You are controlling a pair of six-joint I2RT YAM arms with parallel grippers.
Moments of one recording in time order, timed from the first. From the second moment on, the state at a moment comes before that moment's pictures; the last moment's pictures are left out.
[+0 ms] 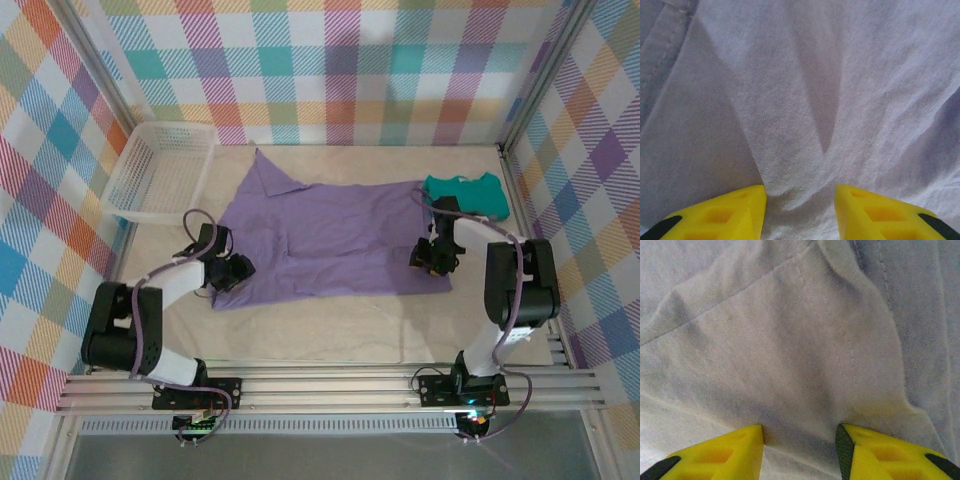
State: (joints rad) left arm -0.15 1.43 0.64 -0.35 0.19 -0.71; right arm 0.10 1.70 0.99 -0.74 -0.17 0.38
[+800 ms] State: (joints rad) left arm -0.10 1.51 0.98 -0.44 0.07 -0.76; right arm 0.06 2.01 1.52 -0.58 -0.23 0.39
